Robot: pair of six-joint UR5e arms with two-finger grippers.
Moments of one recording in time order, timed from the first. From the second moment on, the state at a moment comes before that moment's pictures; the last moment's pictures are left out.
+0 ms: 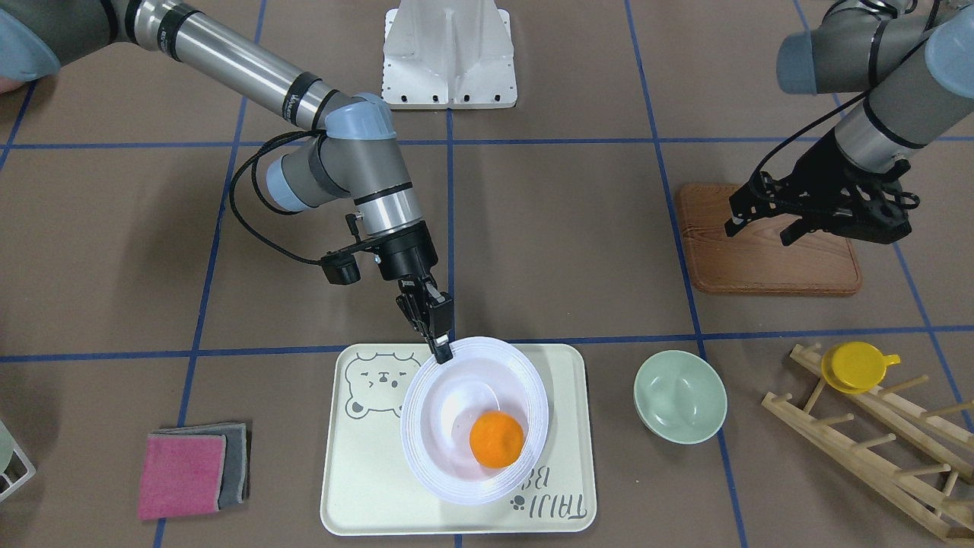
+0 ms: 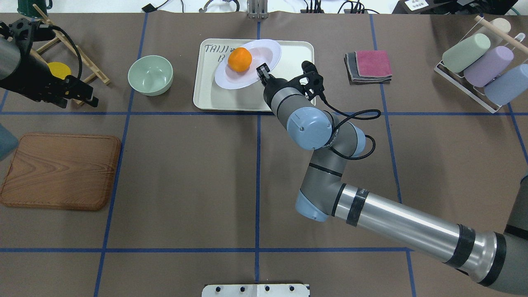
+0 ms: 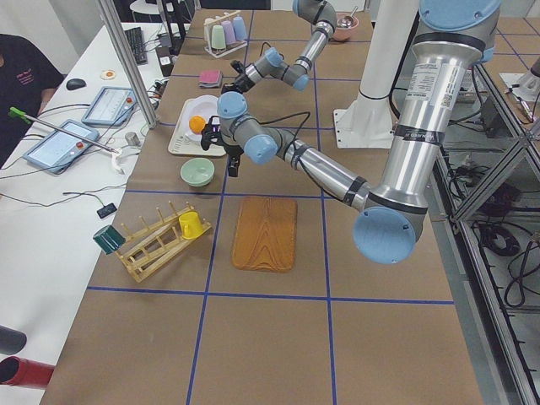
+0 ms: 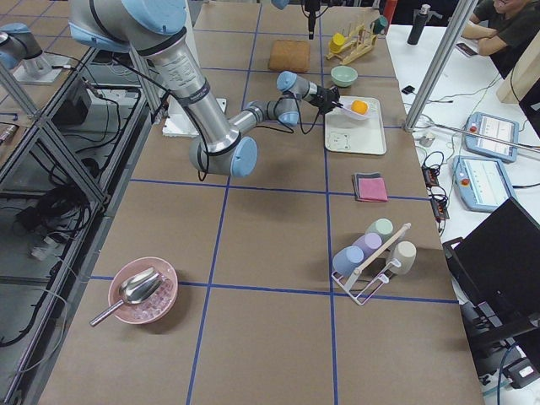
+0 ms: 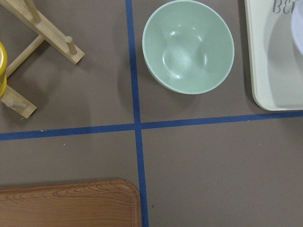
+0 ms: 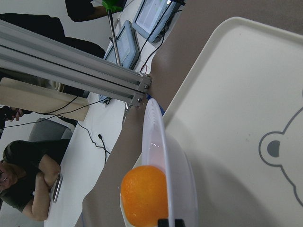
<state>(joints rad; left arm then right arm) -1.05 -1.79 -1.84 -1.83 -2.33 -0.79 0.51 -0.80 1.22 -0.65 1.16 2.11</state>
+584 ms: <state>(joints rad) -1.06 -1.79 -1.84 -1.83 -2.33 -0.79 0.53 -0.83 1.22 -0.72 1.29 1.99</state>
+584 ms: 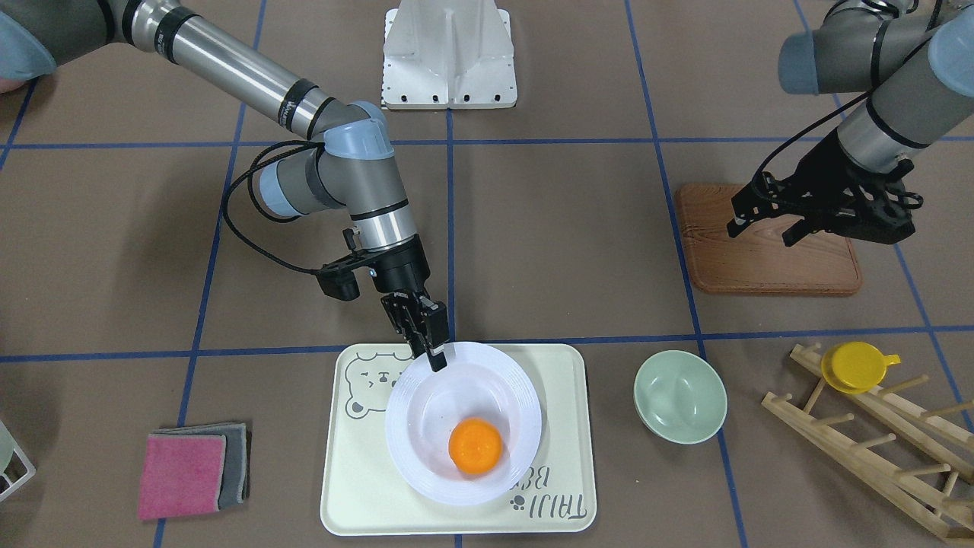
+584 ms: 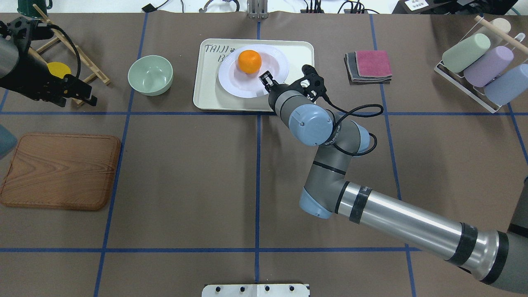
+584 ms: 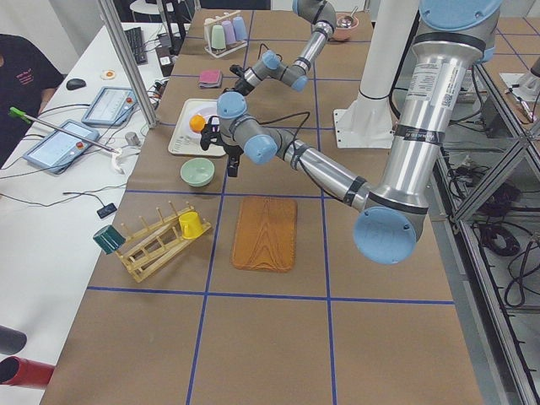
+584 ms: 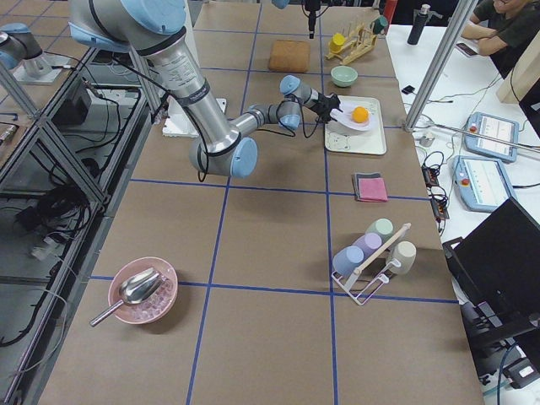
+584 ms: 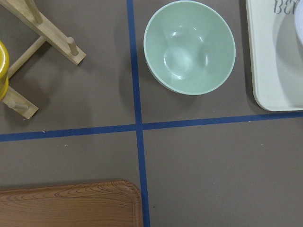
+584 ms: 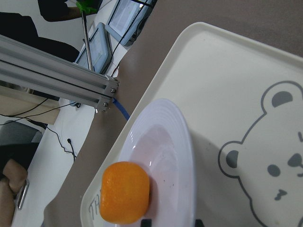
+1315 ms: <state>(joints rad) -1.08 -1.77 -1.82 -1.83 -2.33 -0.72 0.79 -1.07 1.68 -1.31 1.91 1.09</state>
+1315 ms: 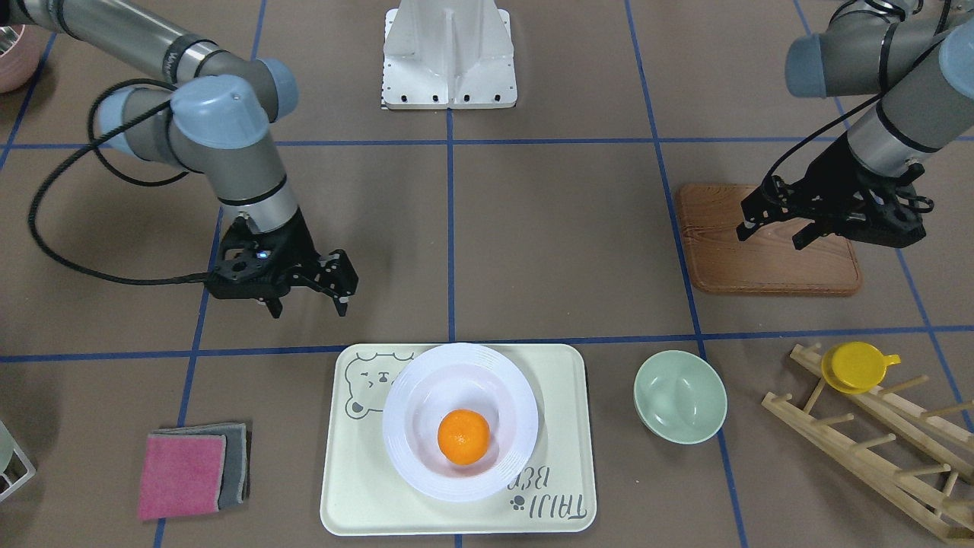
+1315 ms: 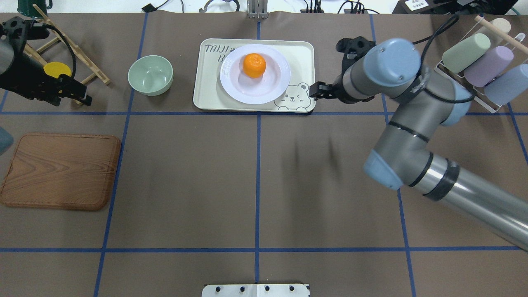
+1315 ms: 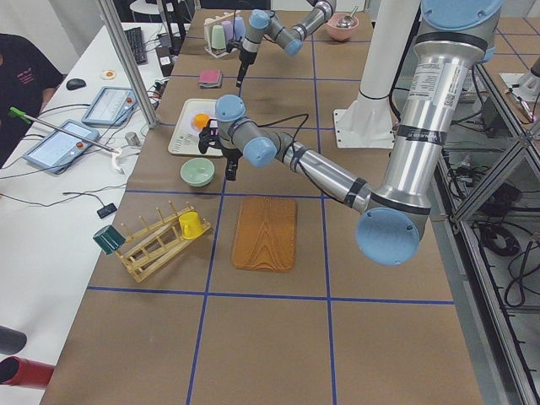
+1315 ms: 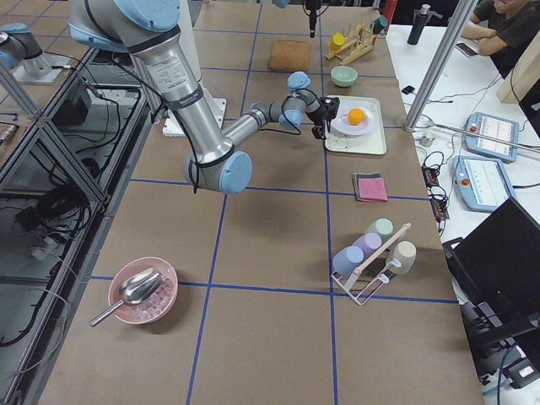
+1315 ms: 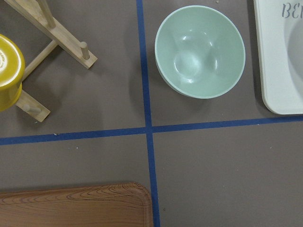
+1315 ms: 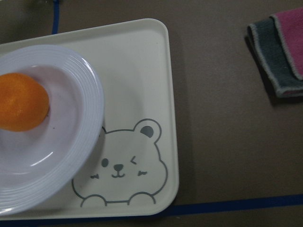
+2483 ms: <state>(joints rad) -1.29 -1.53 -1.76 -1.84 -2.33 -0.28 1.33 -1.54 1.76 -1.37 2.26 0.43</state>
